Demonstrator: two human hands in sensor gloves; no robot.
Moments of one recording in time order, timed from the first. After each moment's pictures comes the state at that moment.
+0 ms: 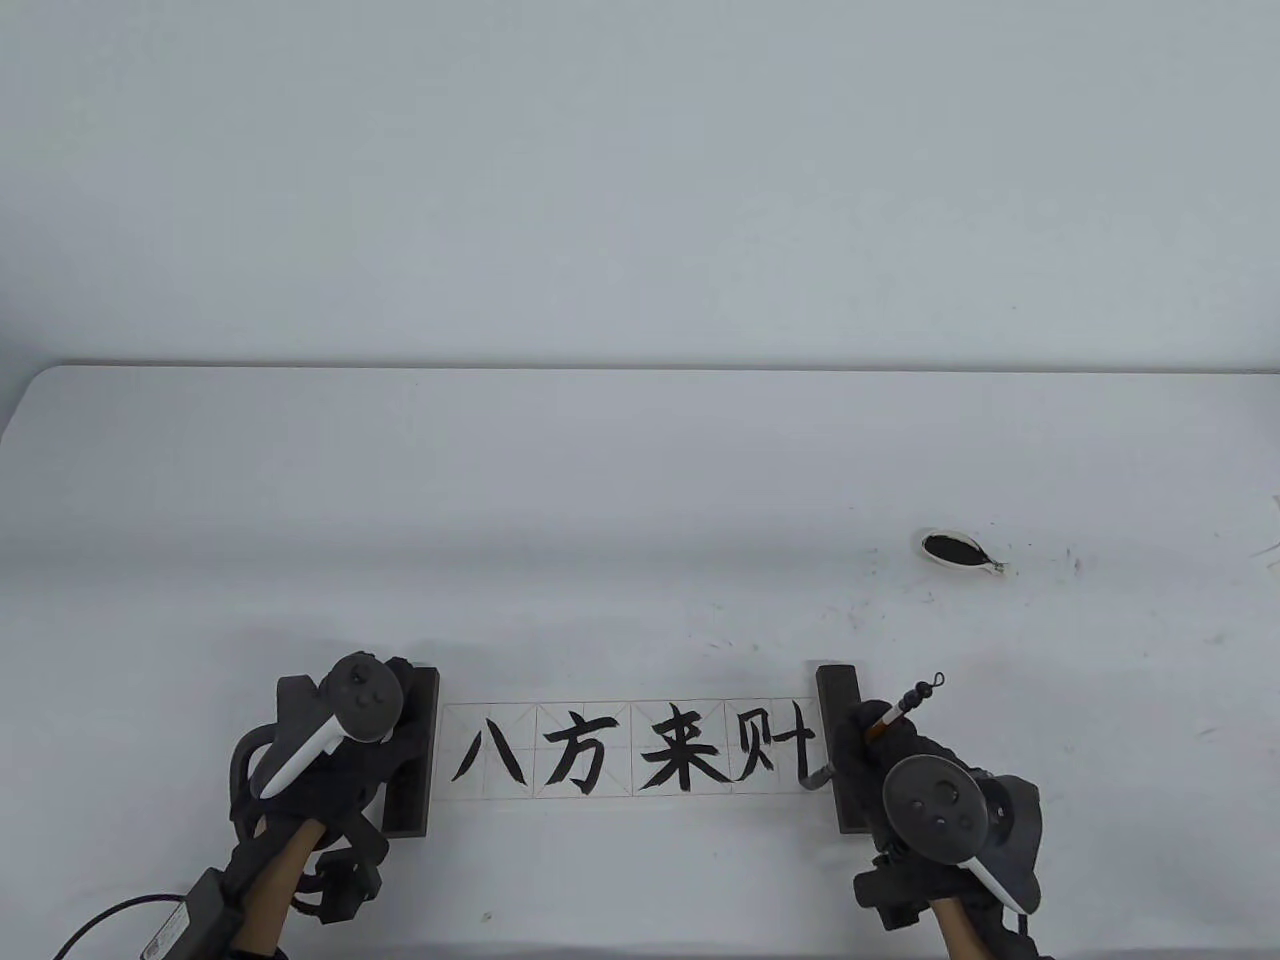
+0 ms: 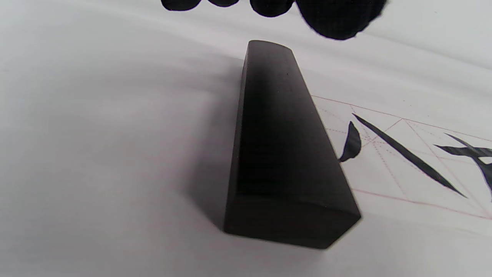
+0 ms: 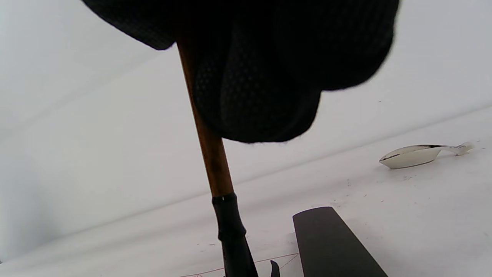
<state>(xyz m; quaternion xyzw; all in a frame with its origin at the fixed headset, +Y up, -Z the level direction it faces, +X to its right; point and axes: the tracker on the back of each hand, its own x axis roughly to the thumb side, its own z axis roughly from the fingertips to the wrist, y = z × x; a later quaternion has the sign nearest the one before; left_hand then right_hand) -0.271 -0.729 -0.303 -0.19 0.04 0.10 0.97 0.199 -0.667 -0.245 0.08 -0.14 0.97 0.19</state>
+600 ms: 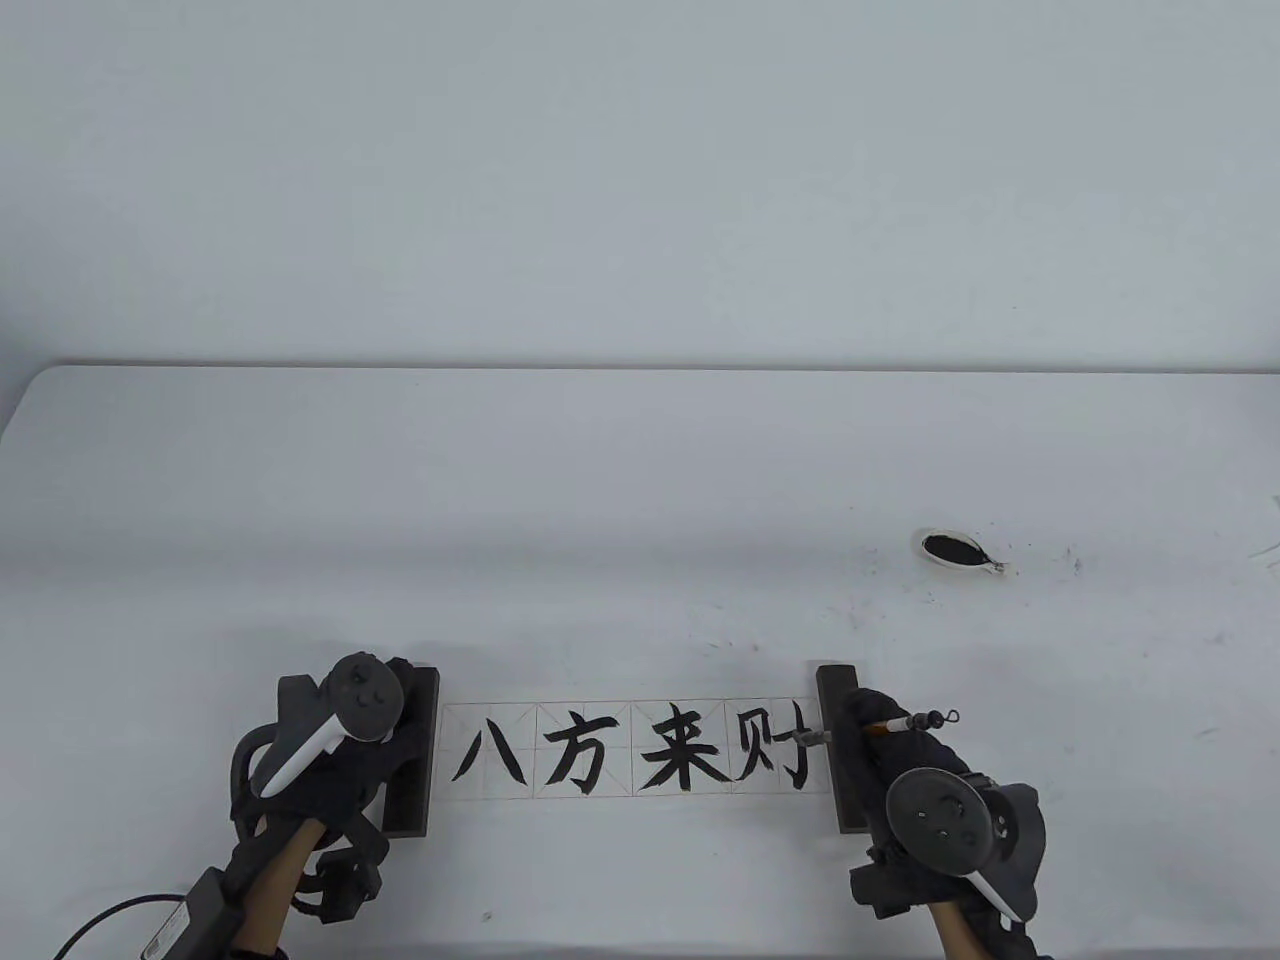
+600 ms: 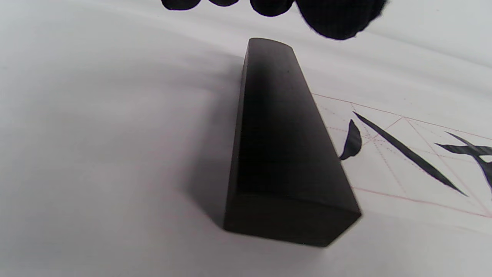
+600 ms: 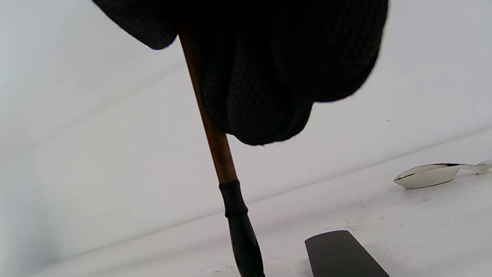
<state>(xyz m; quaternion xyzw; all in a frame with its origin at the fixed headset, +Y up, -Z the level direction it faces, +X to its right) -0.271 -0.729 -0.303 -0.20 0.04 0.10 0.97 0.198 -0.669 -0.243 0.08 -0.19 0.96 0.19</state>
